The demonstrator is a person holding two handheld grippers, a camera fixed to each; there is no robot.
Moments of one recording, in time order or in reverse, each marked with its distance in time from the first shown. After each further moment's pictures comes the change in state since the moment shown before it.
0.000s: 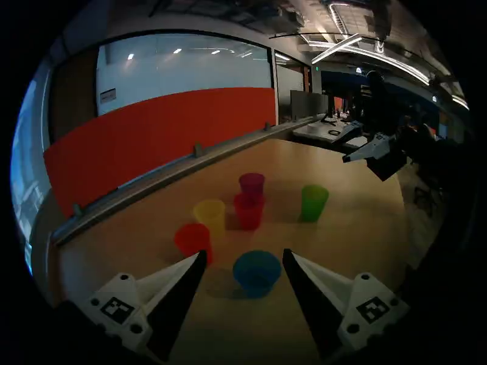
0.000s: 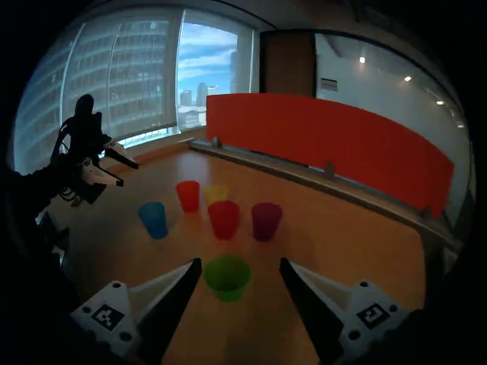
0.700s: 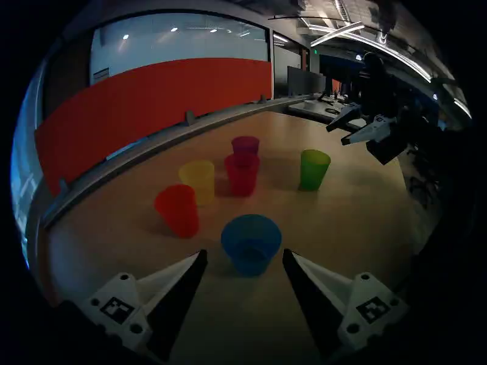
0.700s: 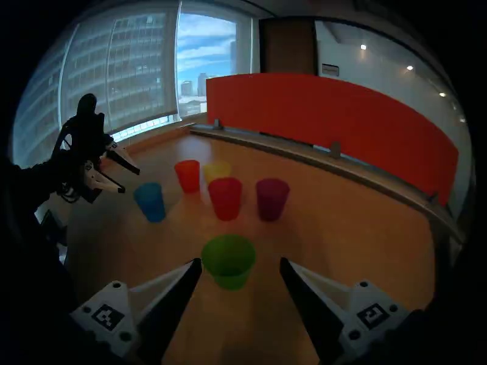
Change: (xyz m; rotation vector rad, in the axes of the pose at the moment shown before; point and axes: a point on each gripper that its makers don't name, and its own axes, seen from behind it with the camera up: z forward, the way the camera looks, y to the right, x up) left arm -0.064 0.010 0.028 -0.042 -0.123 -0.020; right arm -0.043 -0.002 0.024 0.022 -0.071 0.021
